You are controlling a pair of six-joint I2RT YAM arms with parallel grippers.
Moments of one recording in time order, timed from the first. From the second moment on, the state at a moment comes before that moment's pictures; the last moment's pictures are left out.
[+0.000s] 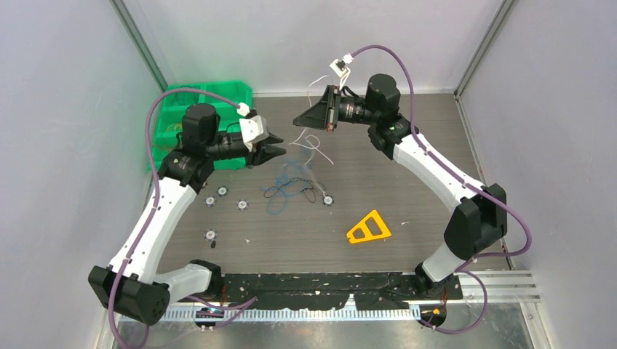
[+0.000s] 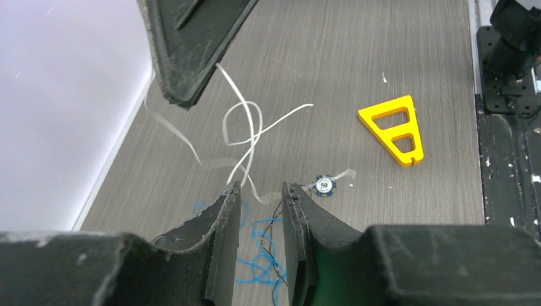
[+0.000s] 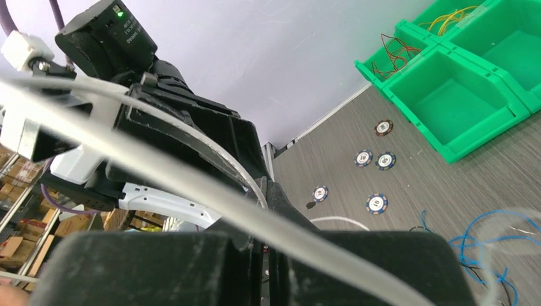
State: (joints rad) left arm -0.30 1.15 1.24 -0.41 0.94 0.51; right arm 0.51 1.60 1.44 0.22 -0.89 0.75
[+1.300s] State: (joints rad) left arm -0.45 1.54 1.30 -0.43 0.75 0.45; right arm 0.27 1.50 1.36 -0.61 -0.60 -0.14
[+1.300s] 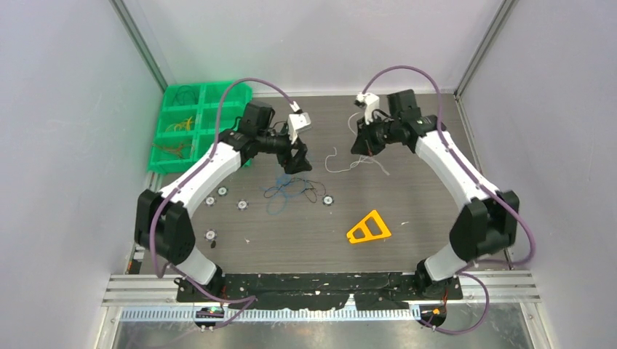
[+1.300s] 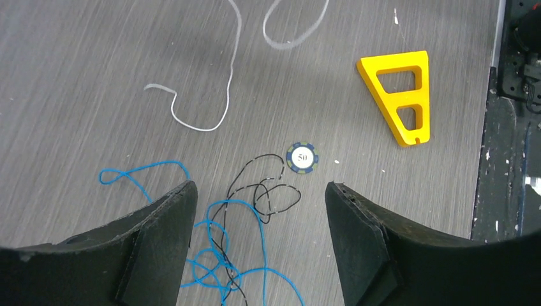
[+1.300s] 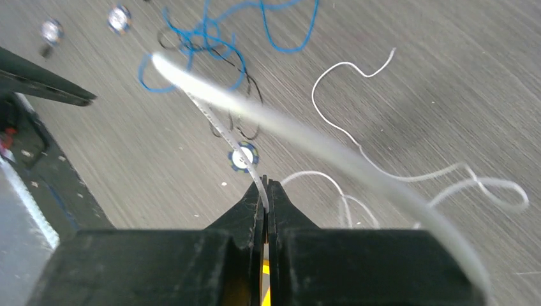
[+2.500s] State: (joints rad) left arm -0.32 1.43 1.20 -0.46 0.78 0.28; right arm 0.25 2.06 1.67 -0.87 -0.34 -0.36
